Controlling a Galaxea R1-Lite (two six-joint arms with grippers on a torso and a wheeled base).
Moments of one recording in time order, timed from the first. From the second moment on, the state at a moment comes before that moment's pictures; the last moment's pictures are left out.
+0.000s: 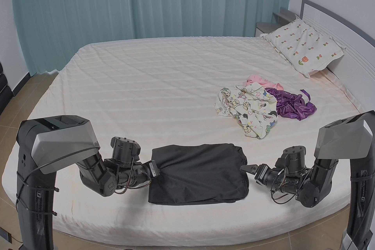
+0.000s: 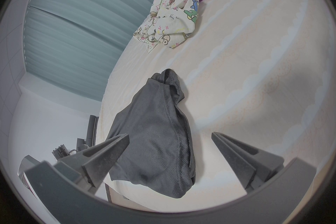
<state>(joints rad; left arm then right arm) -0.35 2.39 -0.85 -0.84 -0.18 -0.66 0.33 2.37 -0.51 -1.27 0.17 0.89</state>
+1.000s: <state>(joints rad) -0.32 2.37 -0.82 -0.84 -0.18 -0.70 0.33 2.41 -0.47 -1.39 0.17 0.89</state>
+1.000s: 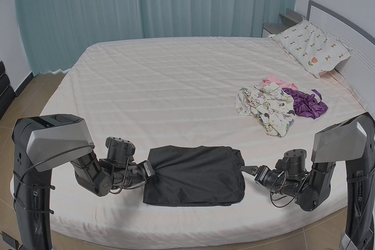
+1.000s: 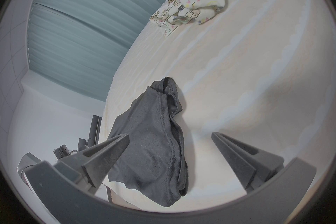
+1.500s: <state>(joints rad) -0.31 2.36 -0.79 -0.84 -0.17 -0.70 0.33 2.41 -0.48 -1.39 0.17 0.89</state>
